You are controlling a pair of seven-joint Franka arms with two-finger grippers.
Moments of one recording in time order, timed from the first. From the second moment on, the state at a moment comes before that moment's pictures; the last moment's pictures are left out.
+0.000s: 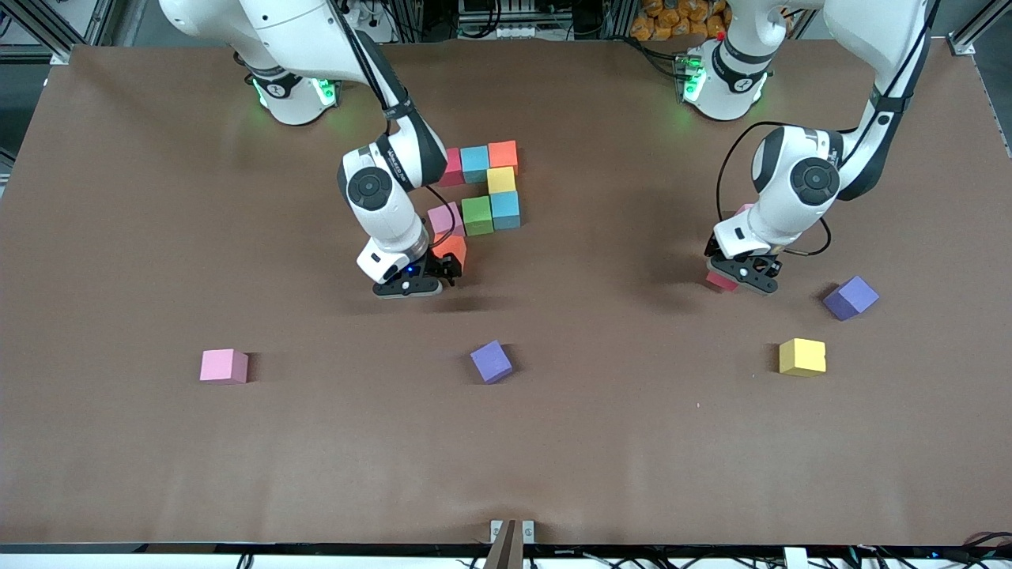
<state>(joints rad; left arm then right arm) -0.11 0.20 -0.06 -2.45 0.08 2.67 0.29 0.85 0.50 -0.24 -2.09 0.33 2.71 0.32</state>
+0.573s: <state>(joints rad) -0.11 0.20 -0.06 -2.44 0.08 2.67 0.29 0.50 0.46 -0.26 -2.01 0.31 2.59 -0.12</state>
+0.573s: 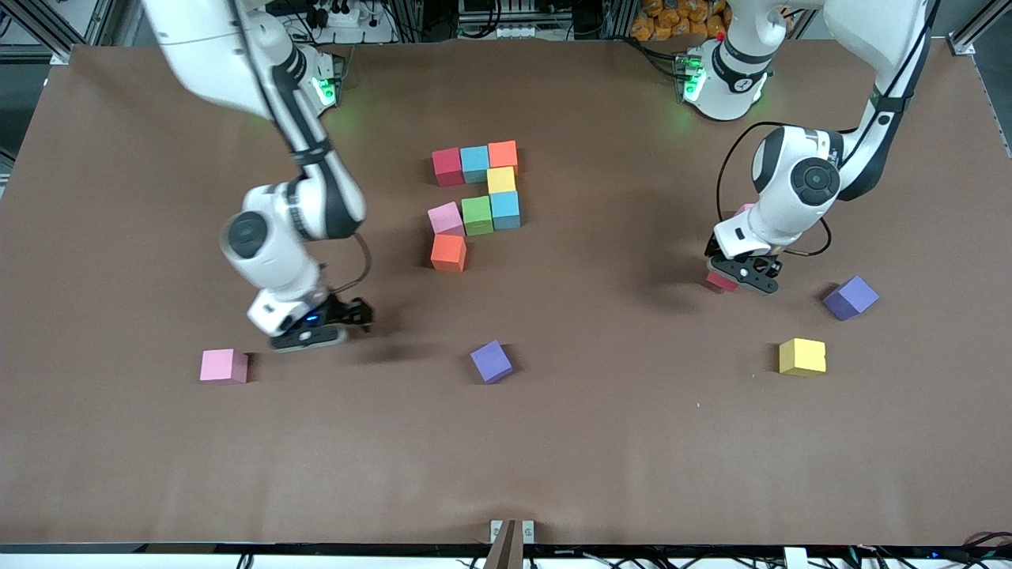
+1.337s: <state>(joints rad) -0.28 0.21 -0.10 -2.07 -0.06 2.36 -0.02 0.26 0.45 -0.29 -1.95 0.27 2.50 -0.56</state>
